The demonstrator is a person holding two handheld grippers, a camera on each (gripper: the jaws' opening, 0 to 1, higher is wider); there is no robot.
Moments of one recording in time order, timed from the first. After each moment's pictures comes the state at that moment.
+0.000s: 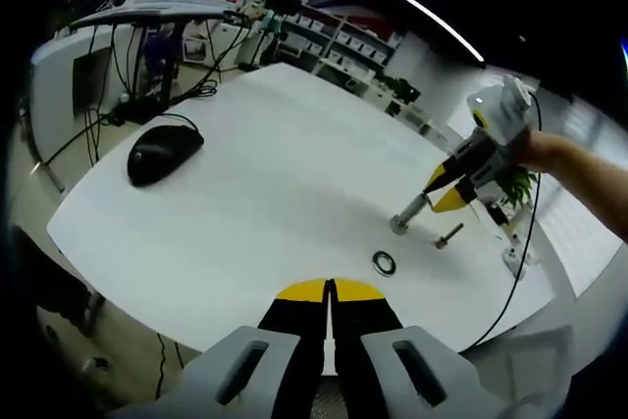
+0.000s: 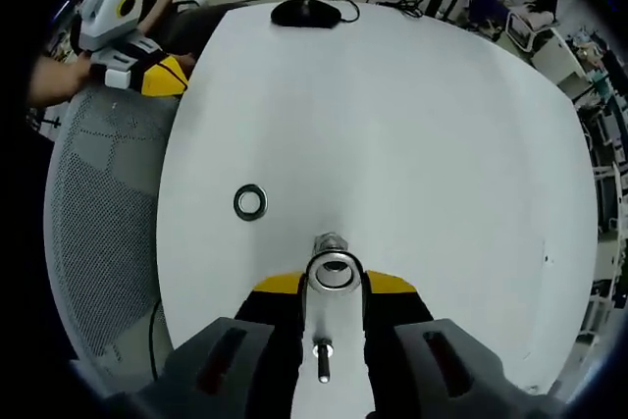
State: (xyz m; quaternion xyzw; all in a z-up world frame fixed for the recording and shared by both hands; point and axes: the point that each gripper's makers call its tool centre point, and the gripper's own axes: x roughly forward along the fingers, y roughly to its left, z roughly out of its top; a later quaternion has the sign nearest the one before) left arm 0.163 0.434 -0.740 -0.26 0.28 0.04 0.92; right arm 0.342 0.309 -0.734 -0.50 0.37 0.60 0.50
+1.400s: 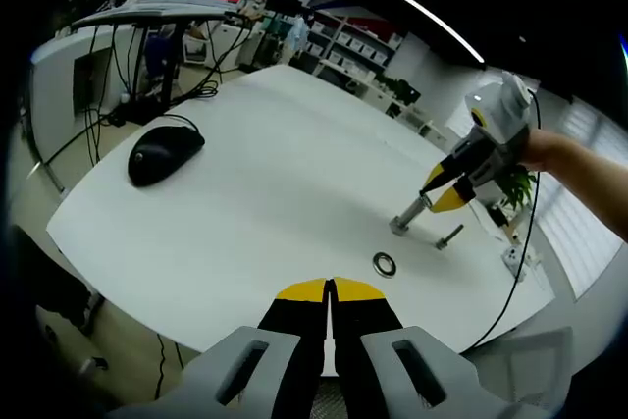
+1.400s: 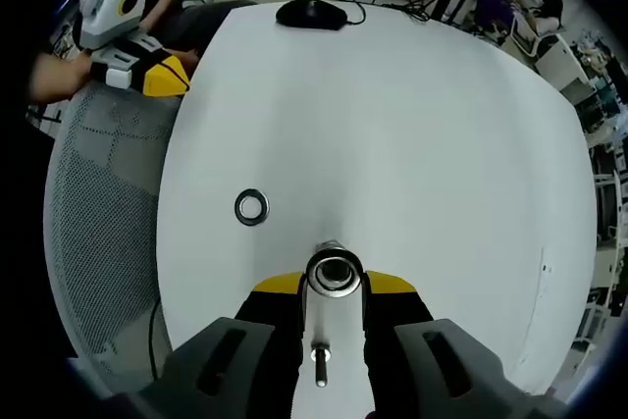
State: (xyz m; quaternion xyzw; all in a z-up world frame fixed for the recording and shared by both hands) left arm 0.163 0.434 -0.740 -0.26 0.28 0.04 0.92; right arm 0.340 0.317 -0.735 -0.51 0.36 0.60 0.49
